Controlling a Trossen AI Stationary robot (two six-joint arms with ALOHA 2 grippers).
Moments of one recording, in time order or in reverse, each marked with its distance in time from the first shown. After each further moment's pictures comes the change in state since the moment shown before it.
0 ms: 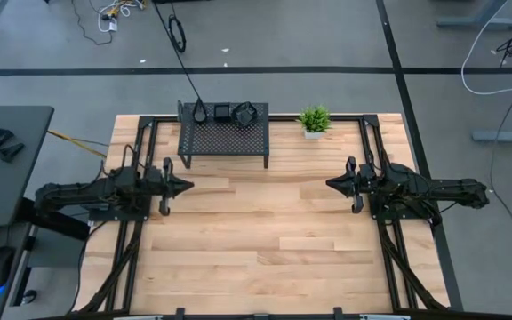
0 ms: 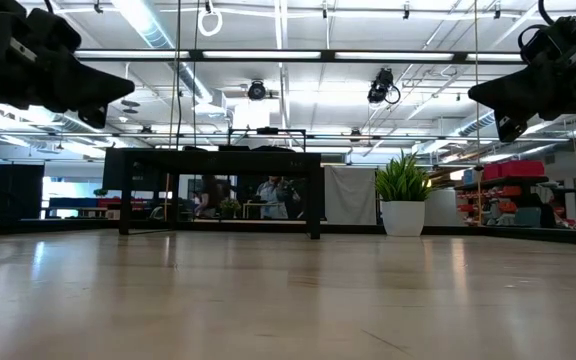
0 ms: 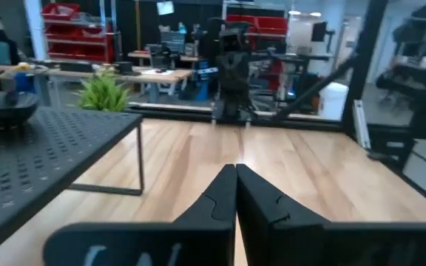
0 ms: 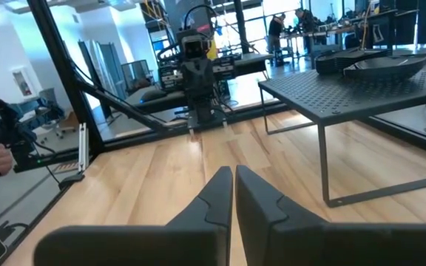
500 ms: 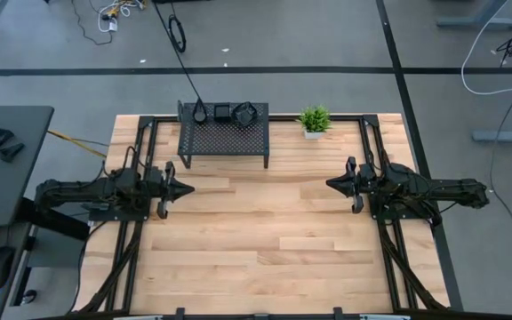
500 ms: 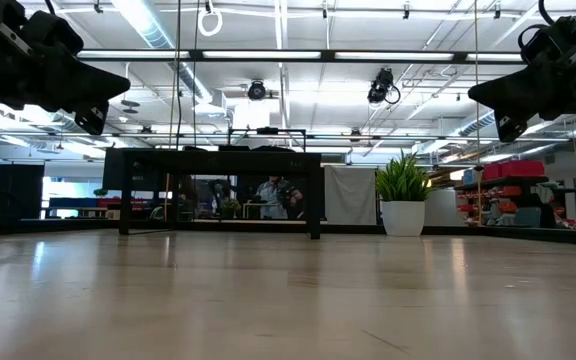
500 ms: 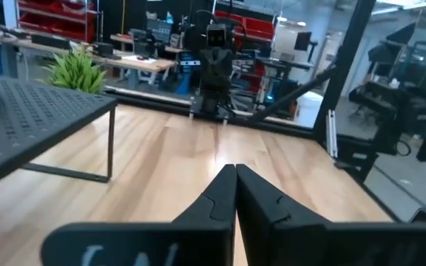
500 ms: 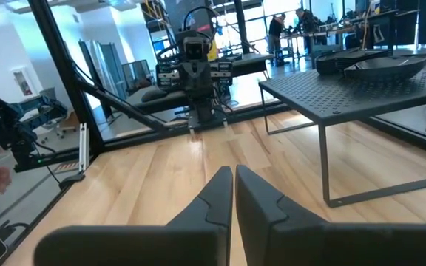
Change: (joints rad) left arm -0.056 0.016 -0.002 0.004 0.009 -0.123; right arm 0.000 0.000 0.000 -0.001 0.000 0.000
